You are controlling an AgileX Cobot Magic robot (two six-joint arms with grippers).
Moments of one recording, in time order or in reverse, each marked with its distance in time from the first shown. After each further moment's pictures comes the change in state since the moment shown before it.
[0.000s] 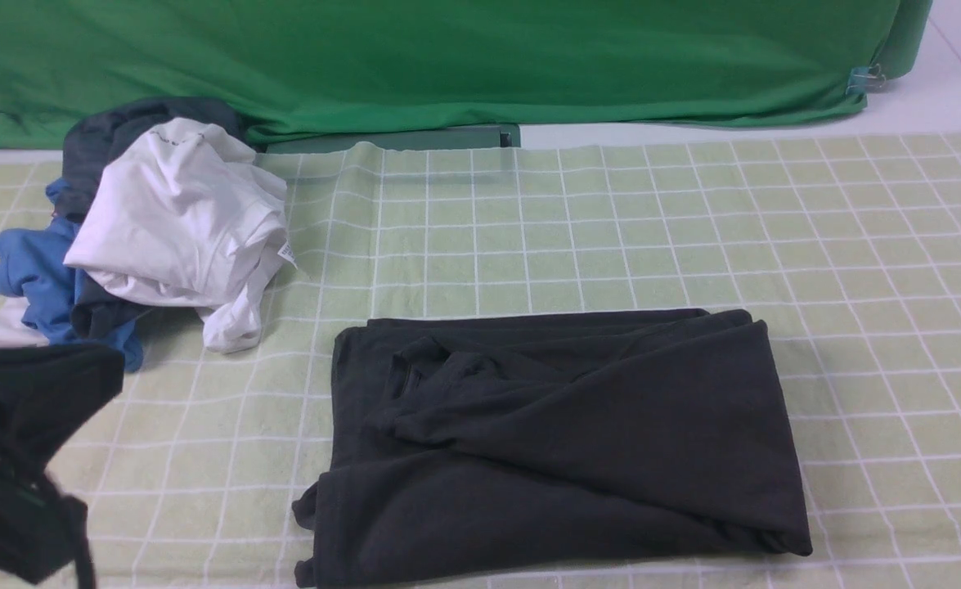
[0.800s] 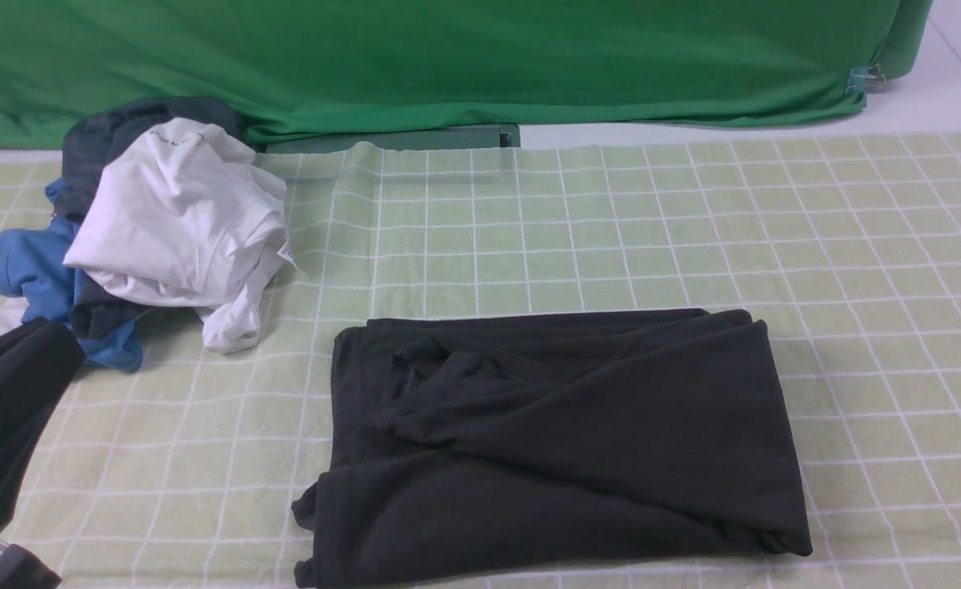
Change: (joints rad) right arm 0.000 0.000 0.000 0.003 0.015 -0.144; left arm 0.000 -0.251 0.294 -0.016 -0.506 -0.063
